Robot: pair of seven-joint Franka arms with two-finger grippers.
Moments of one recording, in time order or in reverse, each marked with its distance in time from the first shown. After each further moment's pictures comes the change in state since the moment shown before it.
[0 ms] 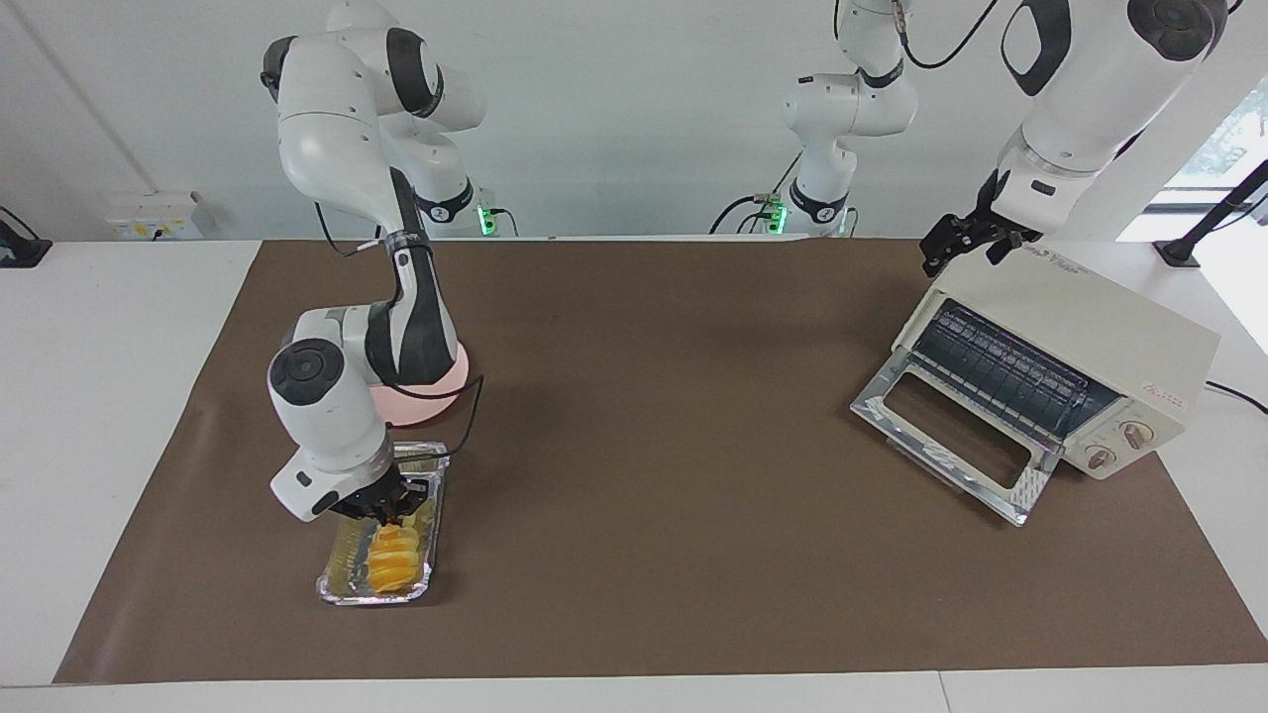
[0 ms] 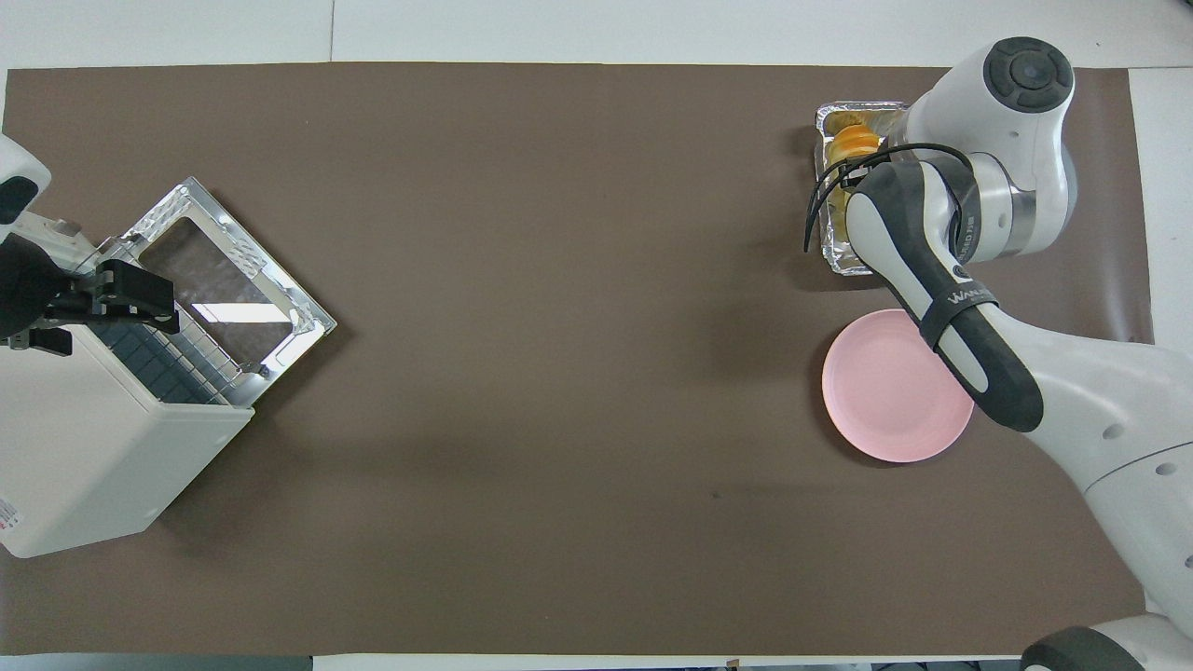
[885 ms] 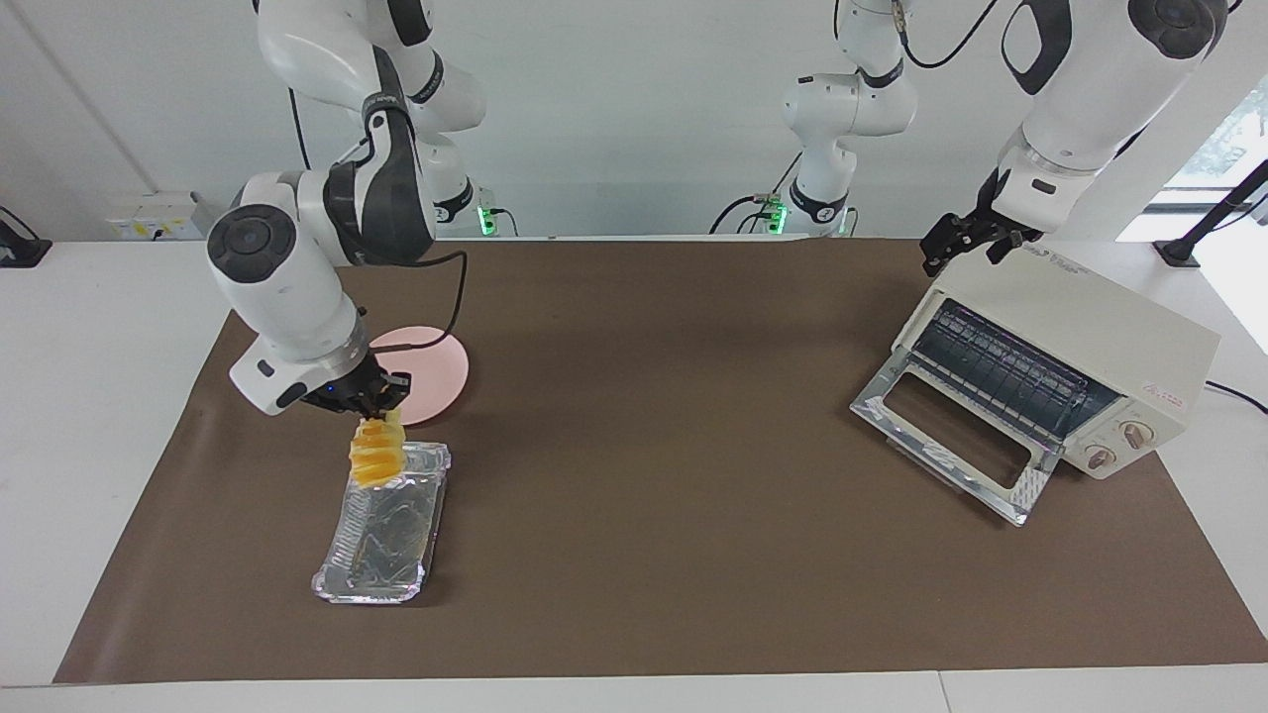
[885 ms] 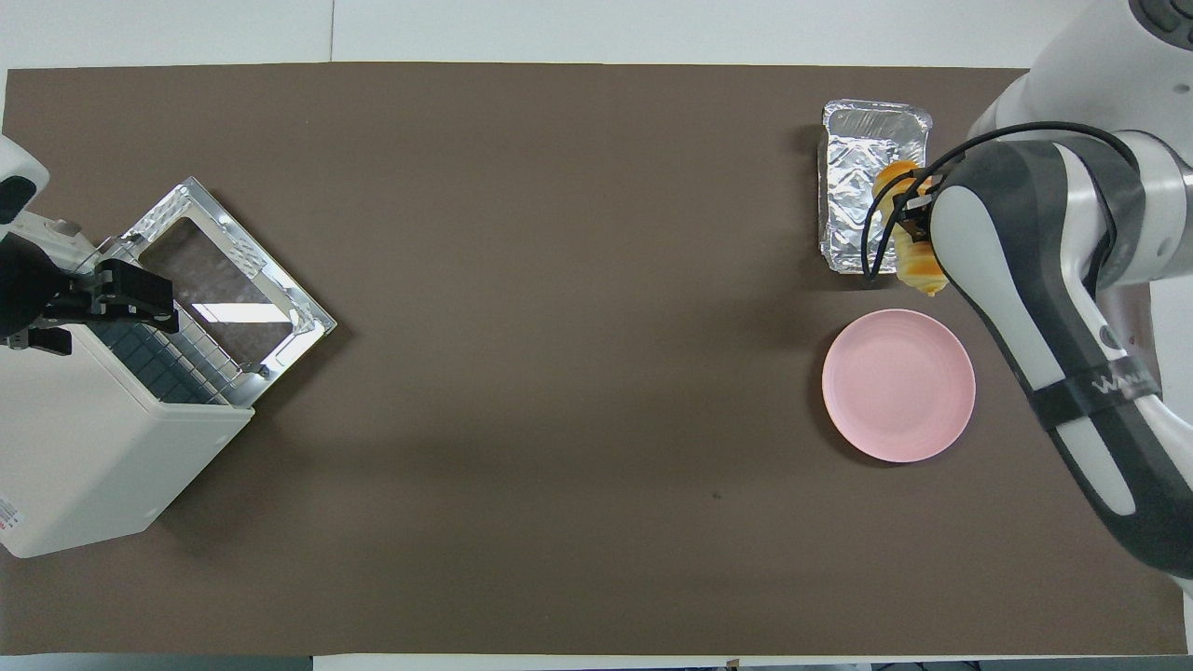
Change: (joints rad) left arm 0.000 -0.001 0.000 0.000 -0.001 0.001 0.000; right arm 0.004 -0.369 0.009 -0.174 0.068 -0.348 0.000
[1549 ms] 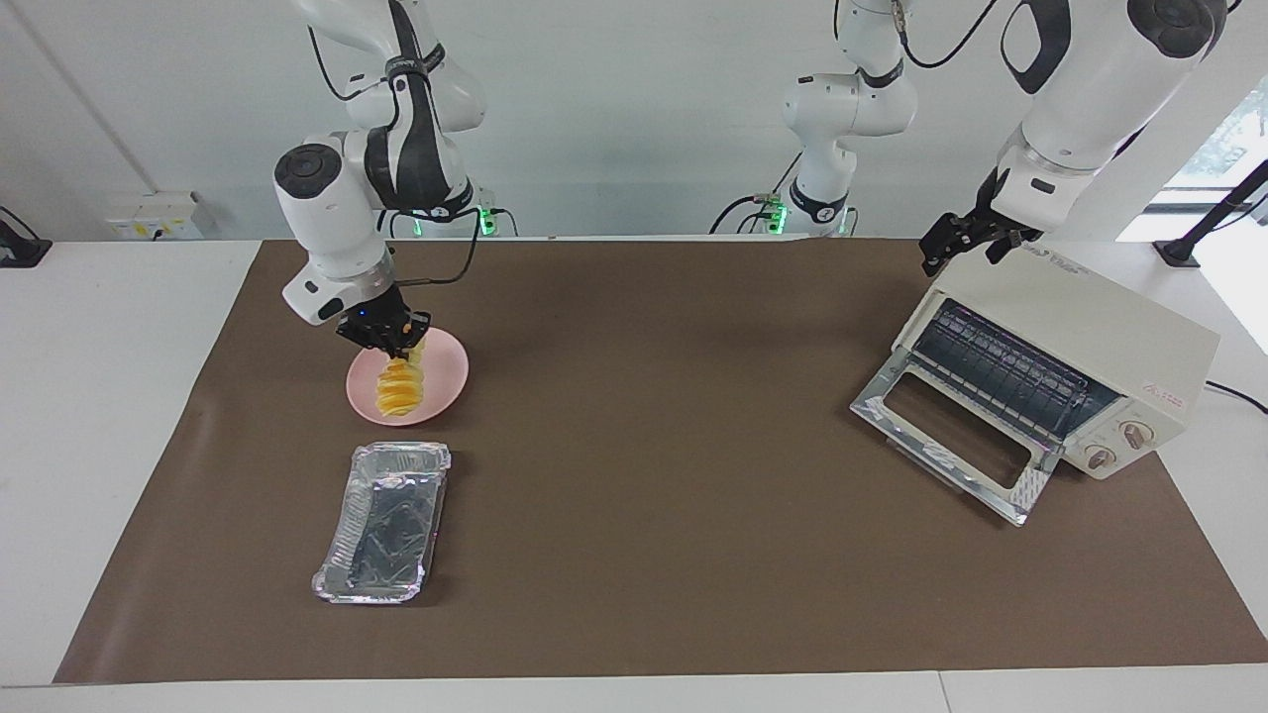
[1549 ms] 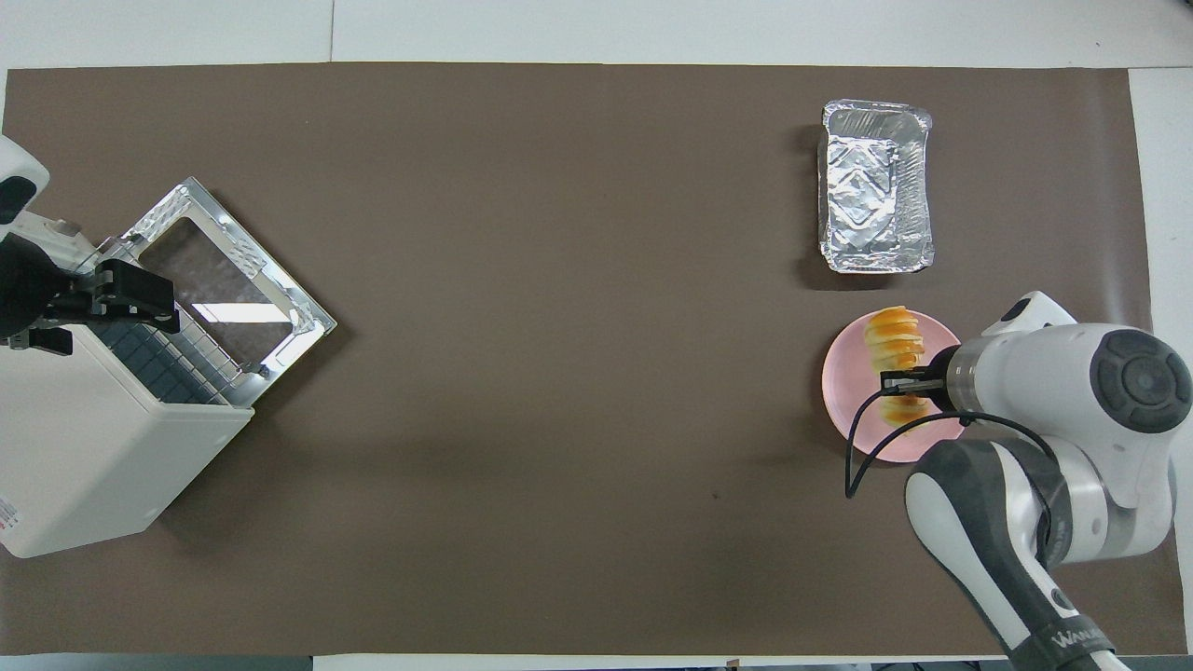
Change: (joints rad) left arm 0.000 -0.002 -0.002 0.000 -0.002 0.000 0.000; right arm -0.024 -0.416 -0.001 -0.874 0.034 0.619 0.000
